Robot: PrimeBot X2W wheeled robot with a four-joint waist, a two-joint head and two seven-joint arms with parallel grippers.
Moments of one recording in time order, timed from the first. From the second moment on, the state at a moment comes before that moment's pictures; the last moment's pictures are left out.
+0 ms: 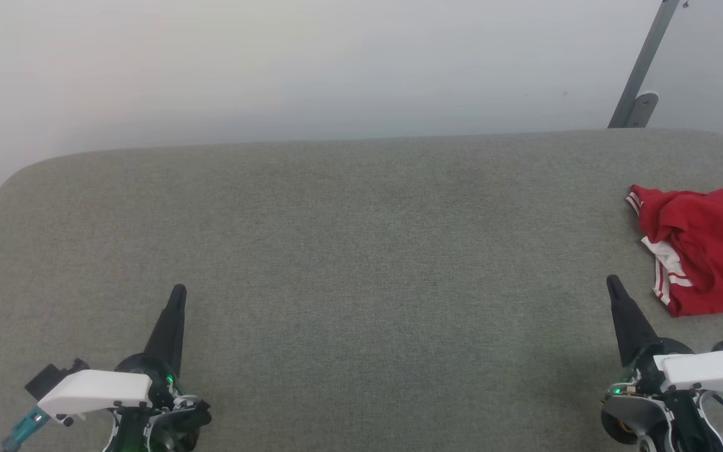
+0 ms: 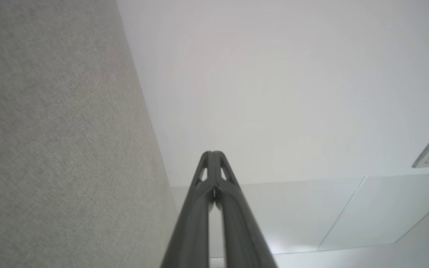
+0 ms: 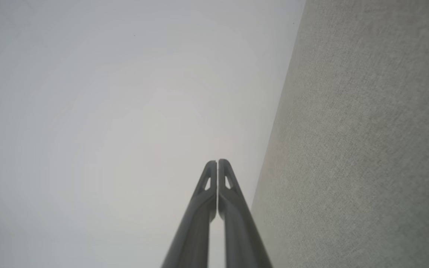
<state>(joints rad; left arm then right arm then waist) -0.10 0.05 0.11 0.24 -1.59 -0.13 0.11 -0.10 -0.05 -0.11 0.25 1.59 0.13 0.11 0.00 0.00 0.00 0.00</state>
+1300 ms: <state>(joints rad) -0.10 0.05 0.11 0.25 -1.61 -0.13 0.11 -0.11 -0.05 -0.11 0.25 1.61 0.13 0.11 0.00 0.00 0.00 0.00</state>
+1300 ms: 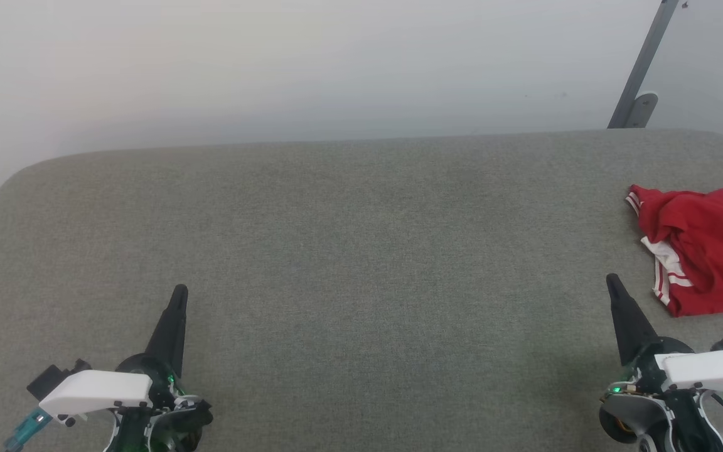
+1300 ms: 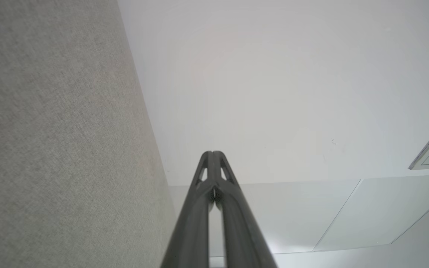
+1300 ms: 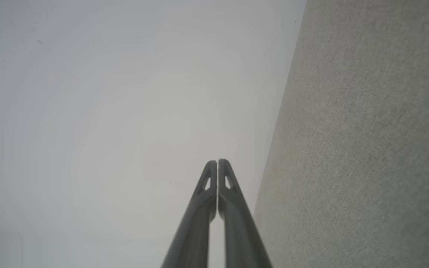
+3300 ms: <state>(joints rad) -0.10 0.05 0.11 0.25 -1.61 -0.13 0.11 -0.11 -0.05 -0.11 0.25 1.61 0.13 0.11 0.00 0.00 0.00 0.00</state>
